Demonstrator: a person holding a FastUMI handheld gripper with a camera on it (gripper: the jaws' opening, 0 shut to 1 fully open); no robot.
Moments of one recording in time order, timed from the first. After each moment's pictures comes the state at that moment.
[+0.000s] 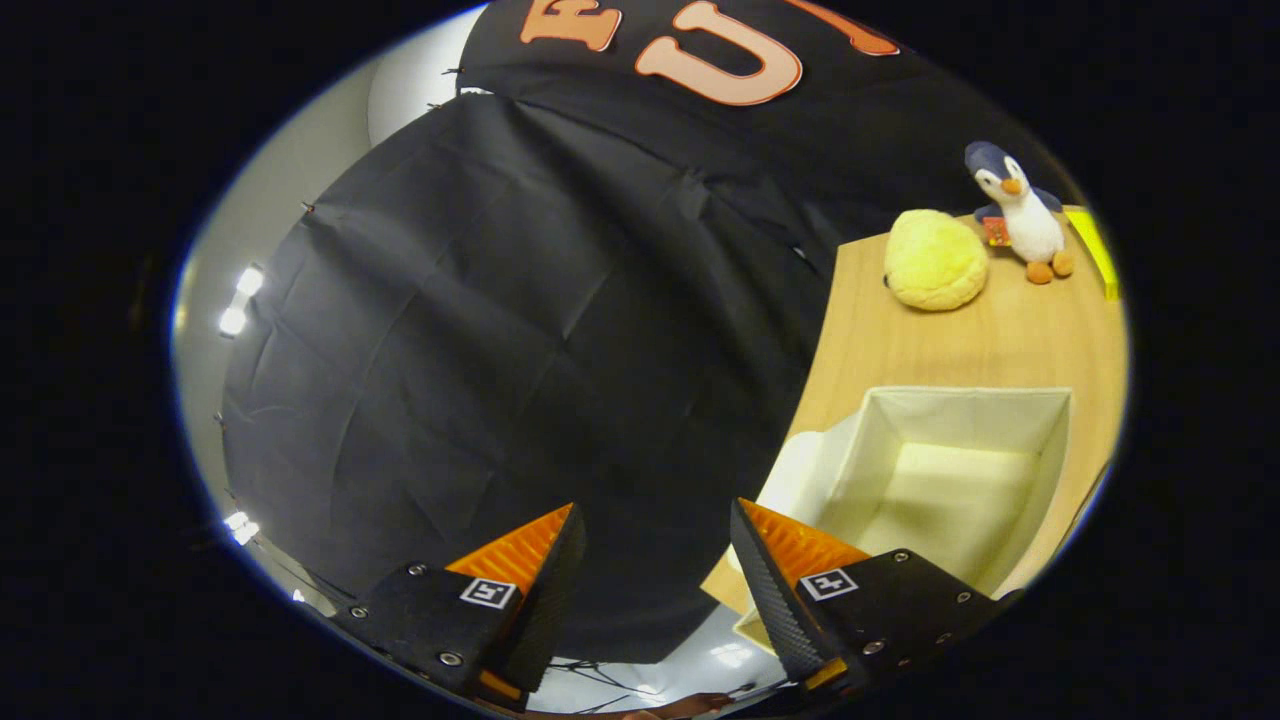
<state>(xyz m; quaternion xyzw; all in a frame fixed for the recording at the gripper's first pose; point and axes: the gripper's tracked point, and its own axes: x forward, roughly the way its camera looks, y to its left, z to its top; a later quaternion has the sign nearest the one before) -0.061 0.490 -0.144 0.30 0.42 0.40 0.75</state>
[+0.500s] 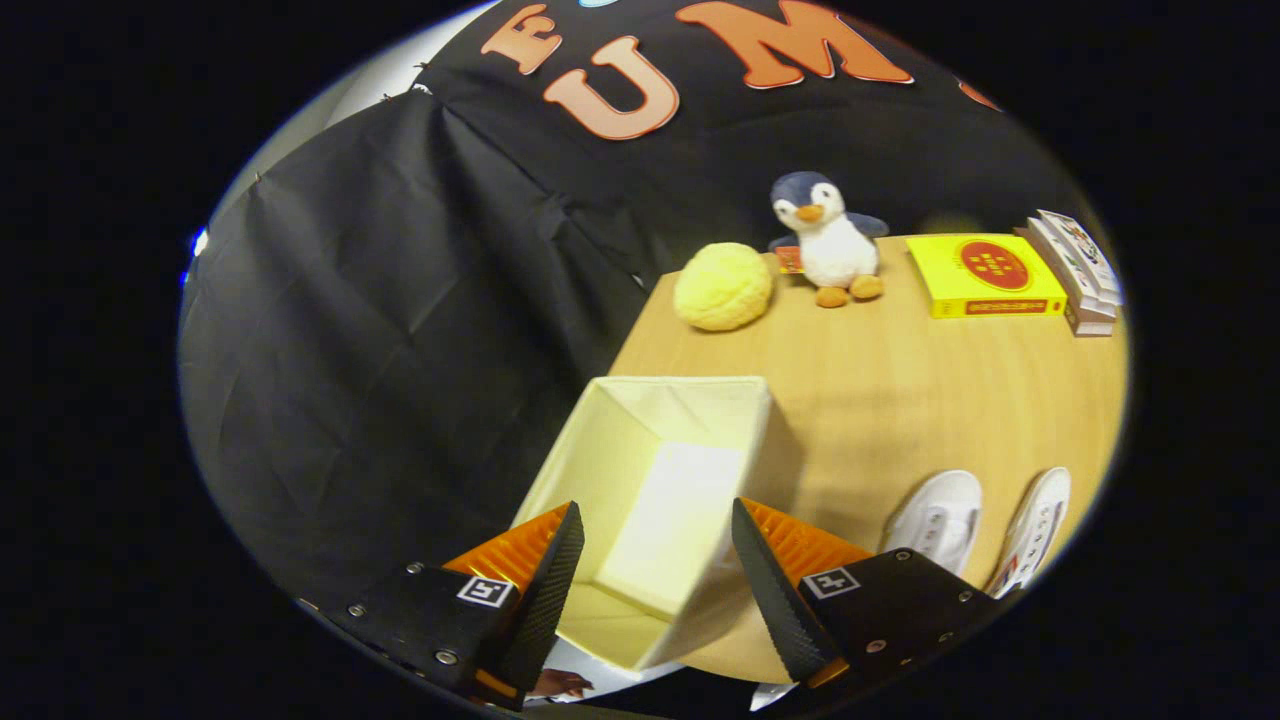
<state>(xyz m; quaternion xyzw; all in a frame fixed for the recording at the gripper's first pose) -0.044 0.312 -0.265 0.18 0.44 0.24 0.85</state>
